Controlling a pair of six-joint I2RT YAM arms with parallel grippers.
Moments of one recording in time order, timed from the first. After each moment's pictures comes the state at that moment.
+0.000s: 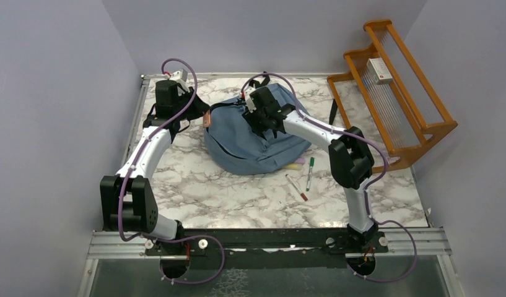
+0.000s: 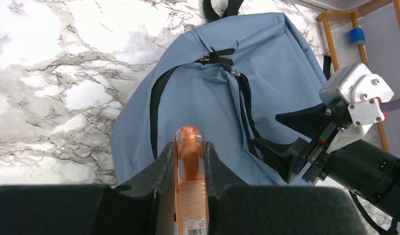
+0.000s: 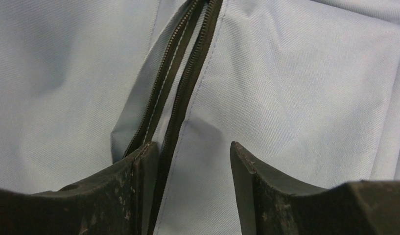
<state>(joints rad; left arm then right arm) -0.07 1.45 1.13 -0.15 0.32 -0.42 0.70 2.08 1.69 -0.40 0.15 -0.16</state>
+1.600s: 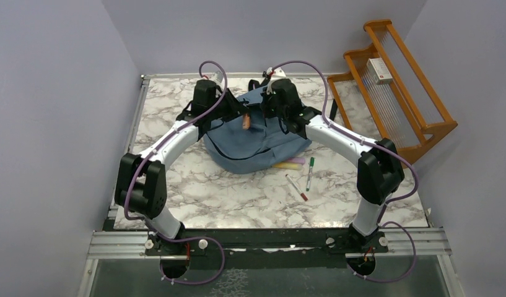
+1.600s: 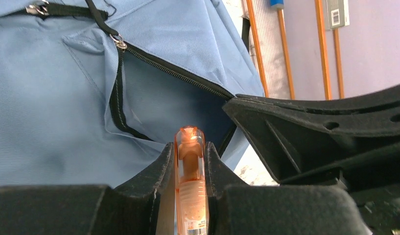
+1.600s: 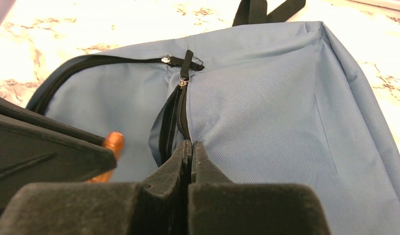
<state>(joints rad) -0.32 1.60 1.20 -0.04 0.37 -0.72 0.66 1.81 1.46 -0.08 0.17 0.21</state>
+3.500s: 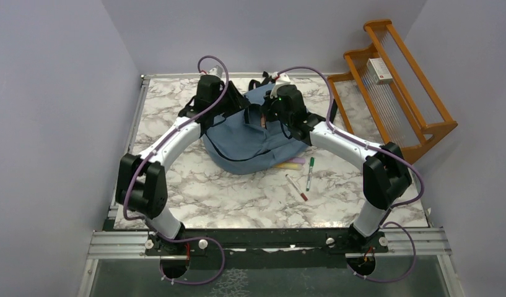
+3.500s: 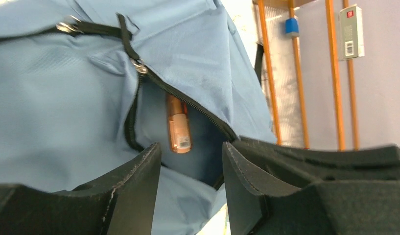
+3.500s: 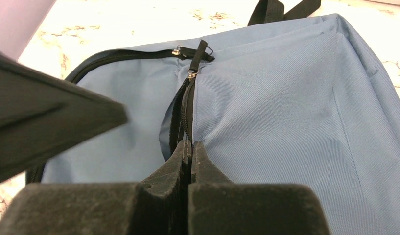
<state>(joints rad) -0.37 1.67 1.29 -0.10 0.22 -0.79 0.66 1.74 1.33 0.06 0.12 0.26</state>
